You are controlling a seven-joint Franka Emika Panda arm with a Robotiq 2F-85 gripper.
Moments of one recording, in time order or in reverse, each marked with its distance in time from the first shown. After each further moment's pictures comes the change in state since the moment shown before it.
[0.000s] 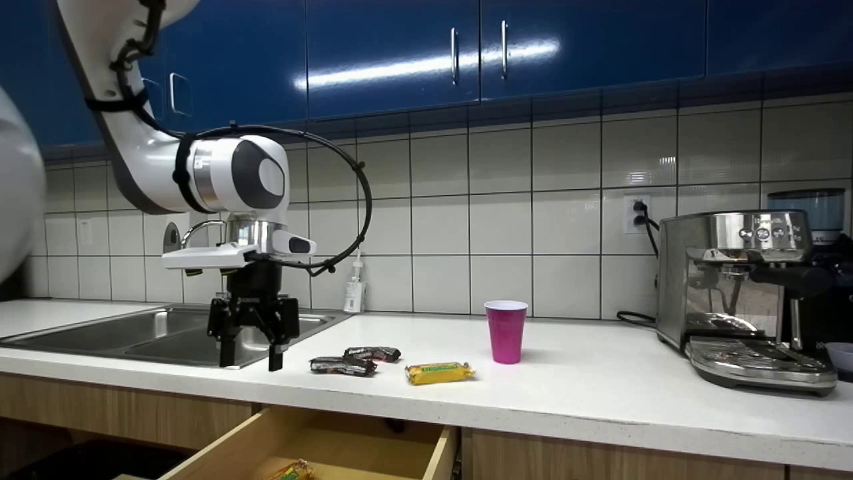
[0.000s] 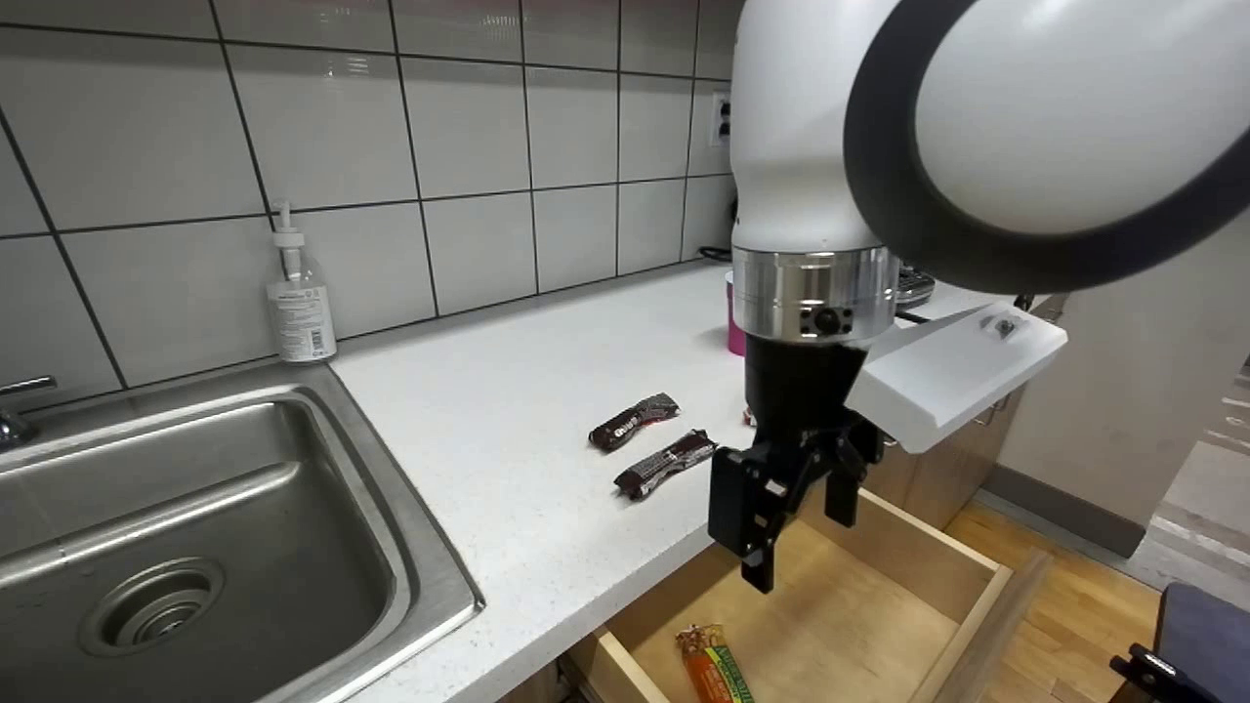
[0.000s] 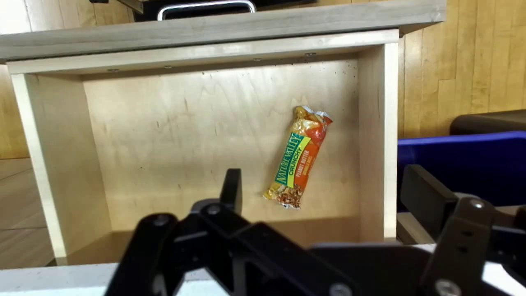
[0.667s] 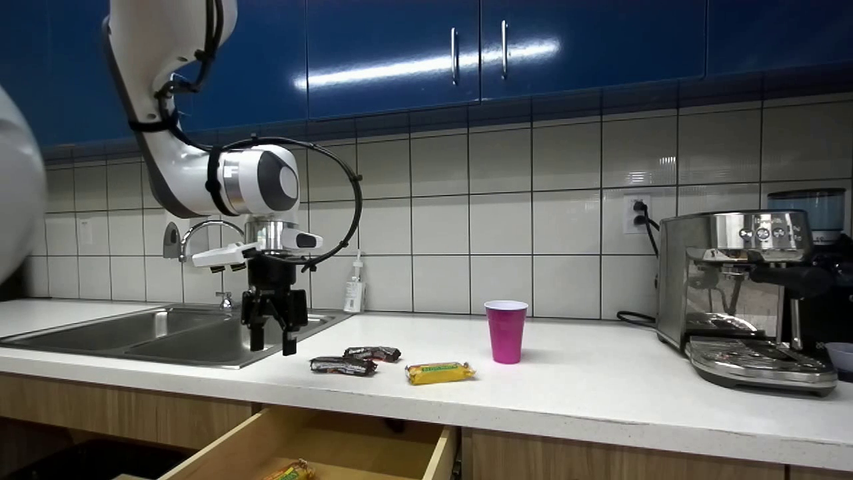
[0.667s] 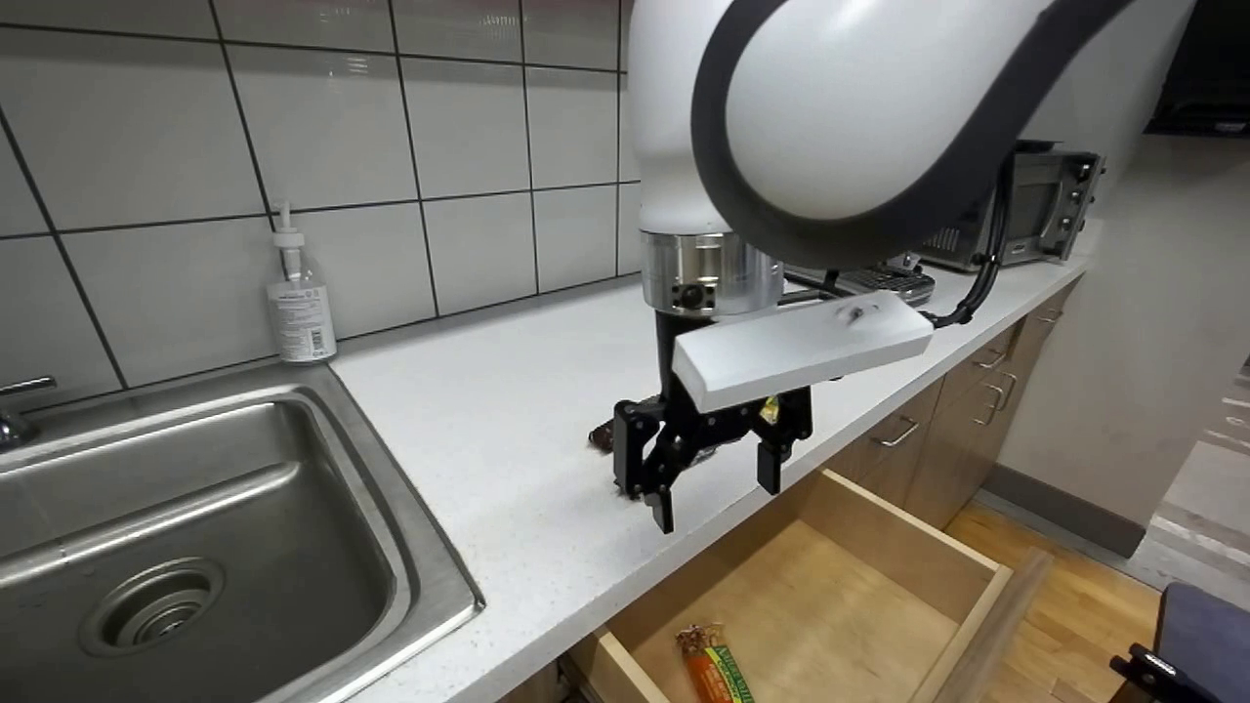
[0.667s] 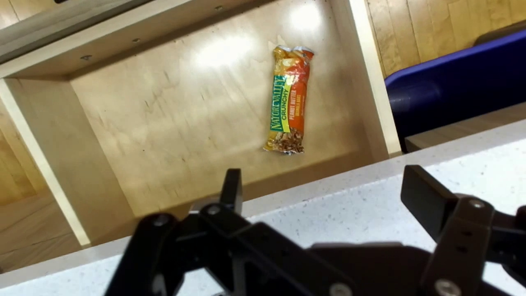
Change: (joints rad) arm 0.002 0.156 -0.001 0.206 -0.064 -0.030 0.311
